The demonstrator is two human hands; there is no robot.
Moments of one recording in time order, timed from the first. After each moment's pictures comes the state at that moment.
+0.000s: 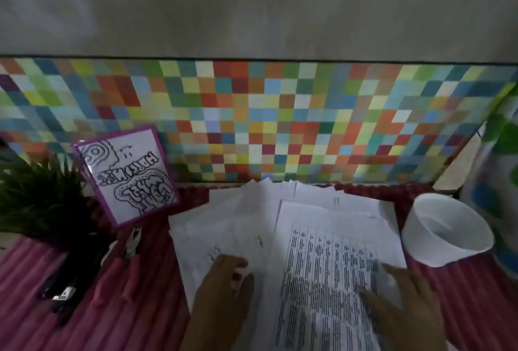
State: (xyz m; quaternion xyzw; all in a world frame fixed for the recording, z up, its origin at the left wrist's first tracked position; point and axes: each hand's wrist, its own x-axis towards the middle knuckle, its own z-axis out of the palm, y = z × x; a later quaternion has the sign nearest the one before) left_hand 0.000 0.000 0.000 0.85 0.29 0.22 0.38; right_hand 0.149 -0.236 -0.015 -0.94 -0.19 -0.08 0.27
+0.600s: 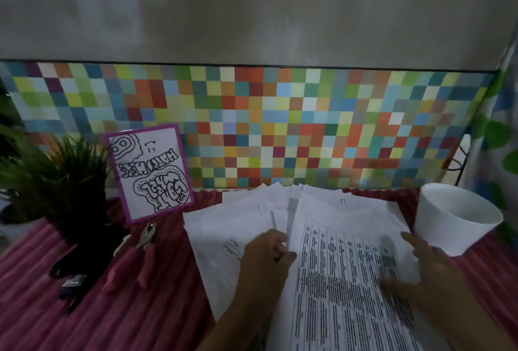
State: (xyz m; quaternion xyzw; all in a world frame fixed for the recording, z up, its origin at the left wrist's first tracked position) left_hand 0.031 -0.005 -0.028 0.86 0.20 0.25 0.40; right_hand 0.154 -0.233 -0.019 -0.94 -0.15 0.01 0.29
